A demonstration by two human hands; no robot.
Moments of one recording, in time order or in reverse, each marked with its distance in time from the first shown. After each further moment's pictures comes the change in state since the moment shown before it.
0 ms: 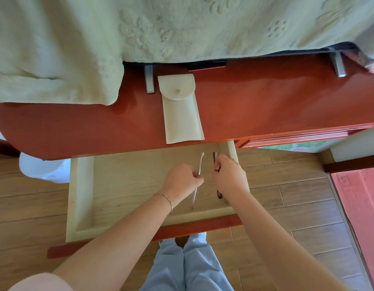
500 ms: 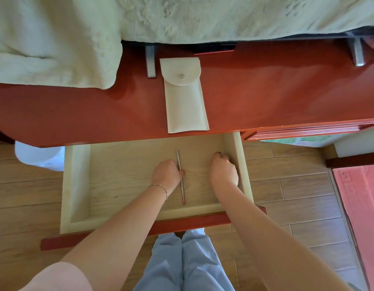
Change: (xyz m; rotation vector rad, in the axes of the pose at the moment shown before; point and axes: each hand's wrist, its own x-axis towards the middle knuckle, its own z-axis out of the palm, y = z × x) left_hand 0.033 -0.058 0.019 0.068 0.059 -0.207; right_hand 0.026 0.002 0.048 -0.357 -0.117 0.108
